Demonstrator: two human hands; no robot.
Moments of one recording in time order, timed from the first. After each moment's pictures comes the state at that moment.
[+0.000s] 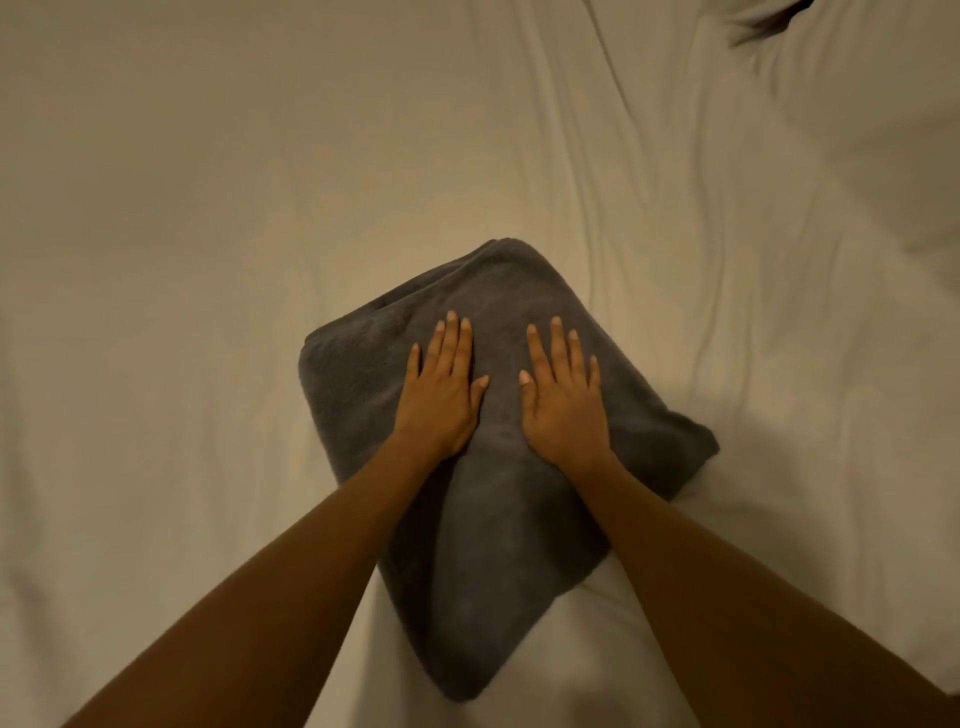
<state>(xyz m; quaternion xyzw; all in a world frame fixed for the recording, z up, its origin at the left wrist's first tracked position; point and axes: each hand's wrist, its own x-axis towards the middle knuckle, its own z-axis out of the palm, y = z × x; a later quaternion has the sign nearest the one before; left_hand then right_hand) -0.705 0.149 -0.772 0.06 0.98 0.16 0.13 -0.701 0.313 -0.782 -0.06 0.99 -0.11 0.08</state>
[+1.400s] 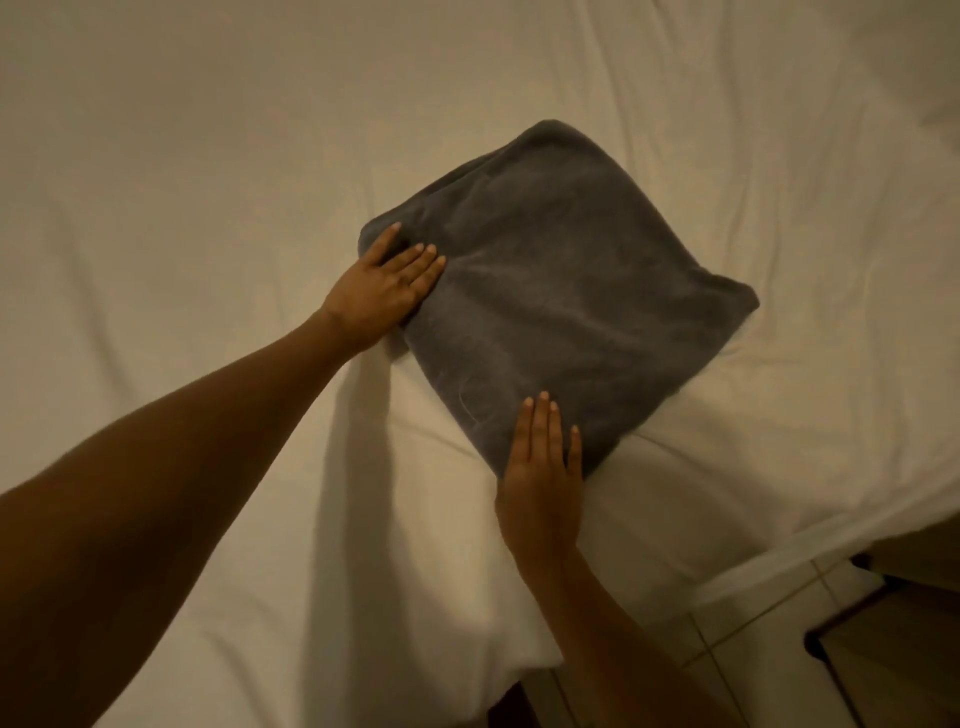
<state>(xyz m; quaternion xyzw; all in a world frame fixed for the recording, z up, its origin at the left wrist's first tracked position) -0.672 -0.002 -0.758 0.36 0.93 -0.11 0.01 -0.469 0.194 -0.780 0.04 1.00 0.00 0.01</state>
